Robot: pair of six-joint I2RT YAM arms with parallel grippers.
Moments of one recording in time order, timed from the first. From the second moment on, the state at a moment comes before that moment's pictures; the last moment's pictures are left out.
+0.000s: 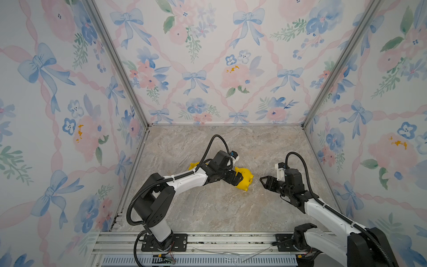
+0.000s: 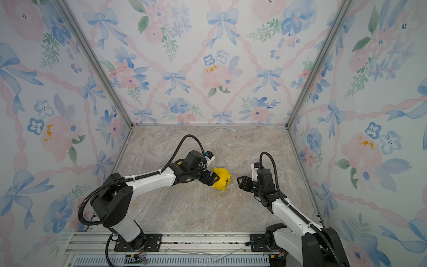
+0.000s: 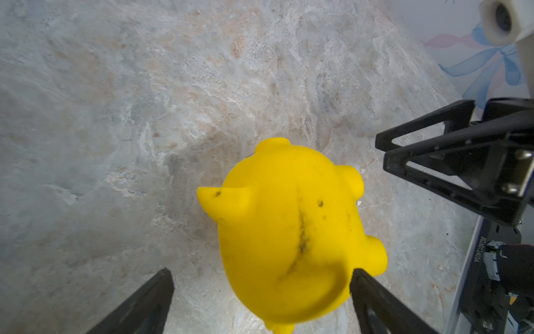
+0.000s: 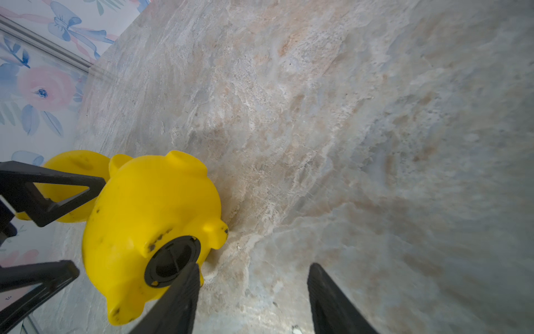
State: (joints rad) left arm -0.76 1.67 1.04 -0.18 0.21 -0.21; right arm 0.26 1.04 0.36 -0.01 -0.28 0.55
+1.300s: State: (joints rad) left arm -0.72 1.75 1.10 -0.15 0.32 -0.23; right arm 0.40 1.17 0.31 0.29 -0.35 0.66
